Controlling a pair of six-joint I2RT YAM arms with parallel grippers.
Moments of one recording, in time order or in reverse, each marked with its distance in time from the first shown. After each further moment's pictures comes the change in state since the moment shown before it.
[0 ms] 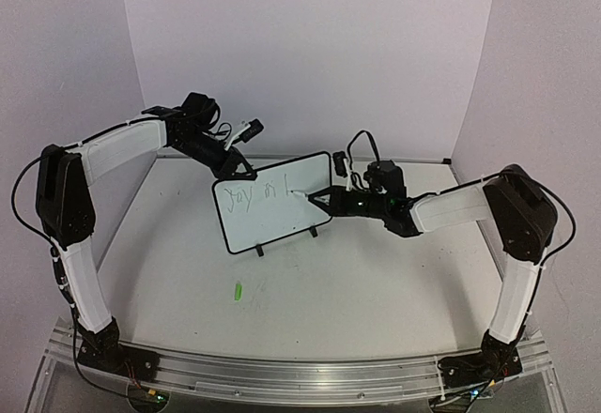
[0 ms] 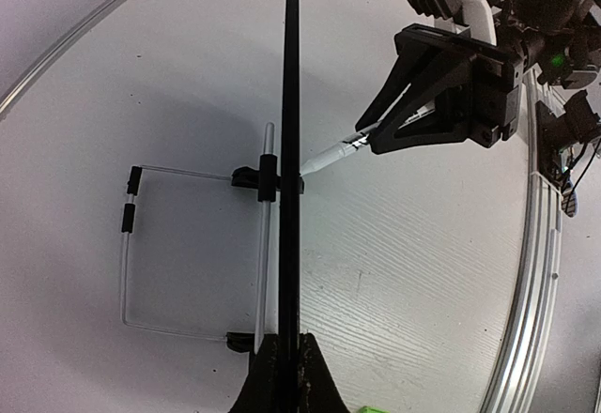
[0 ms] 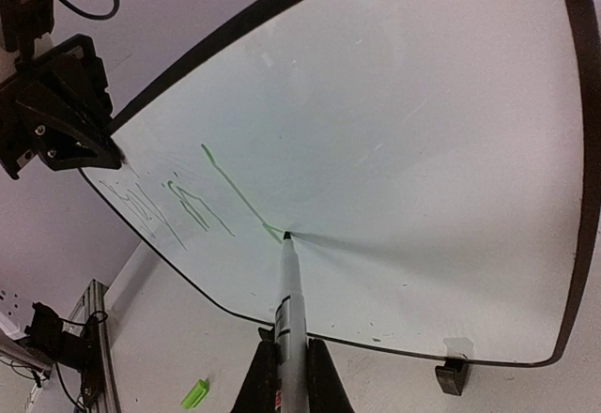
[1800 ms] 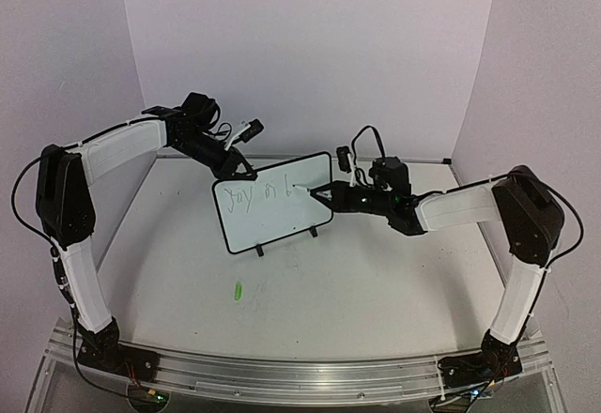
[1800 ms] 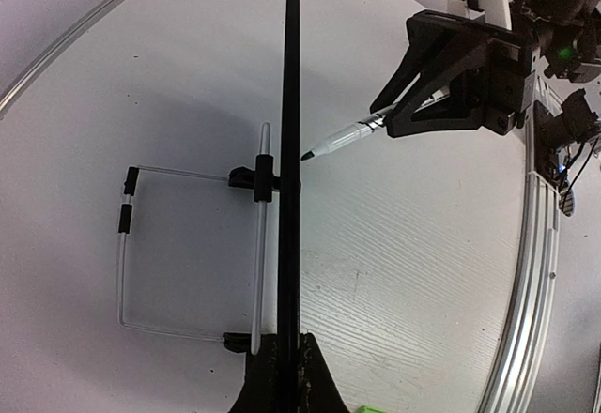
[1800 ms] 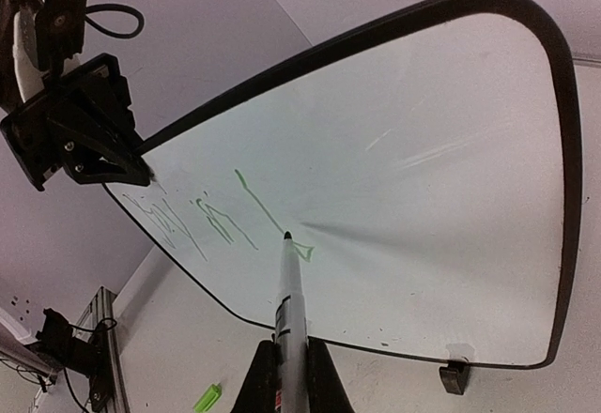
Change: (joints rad) left arm 0.000 0.000 0.000 -0.002 0.007 0.001; right arm 0.000 -0.051 -0.020 0.005 -0.001 0.009
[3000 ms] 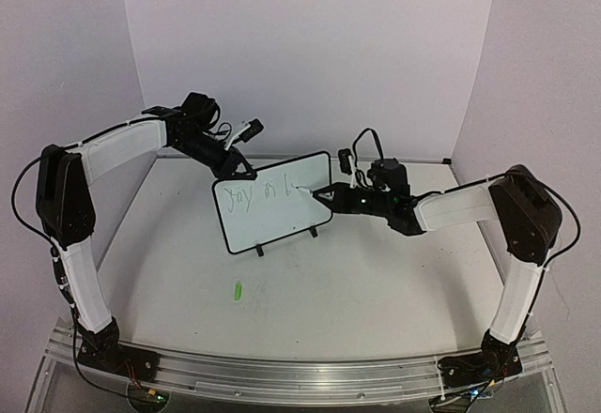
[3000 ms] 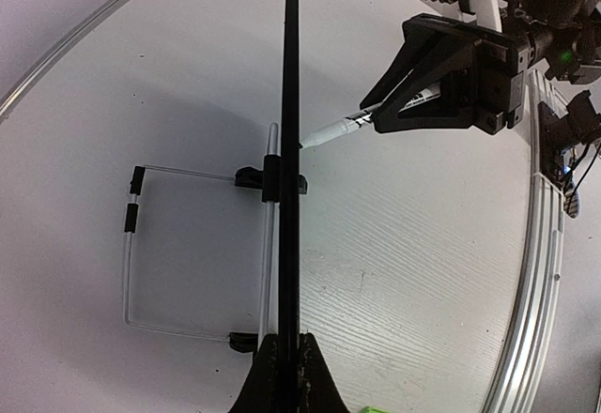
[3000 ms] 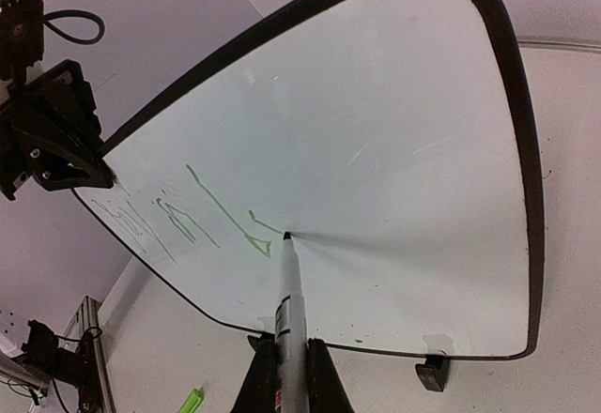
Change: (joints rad) left arm 0.000 0.000 0.000 0.006 -0.012 -0.002; right arm -0.011 0.021 0.006 -0.021 0.047 0.008
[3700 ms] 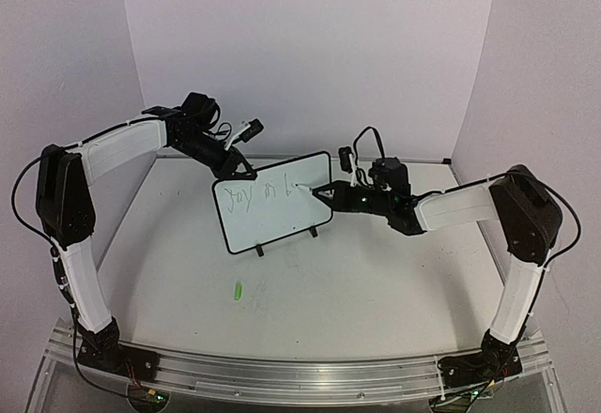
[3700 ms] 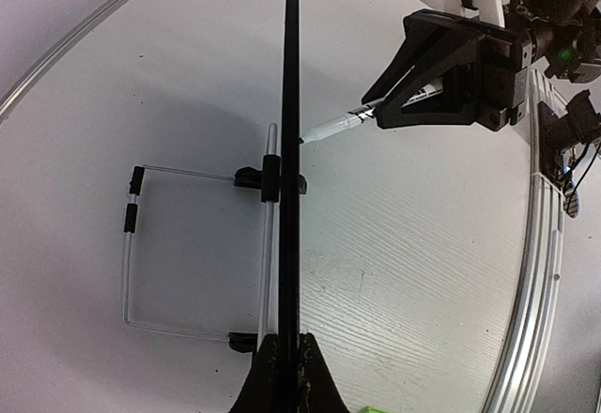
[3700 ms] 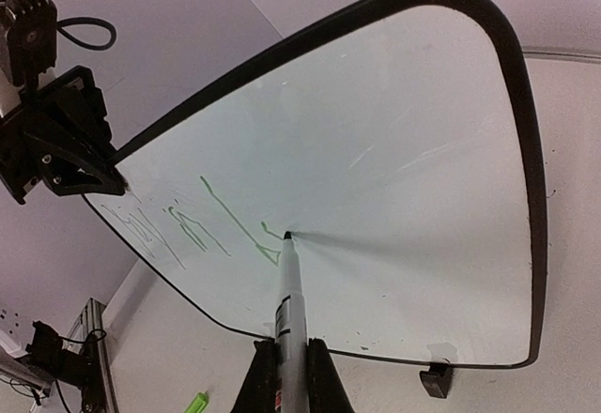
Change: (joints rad) left arm 0.000 0.000 0.000 0.000 0.001 0.000; right arm -0.002 -0.003 0.000 0.019 -0.012 0.001
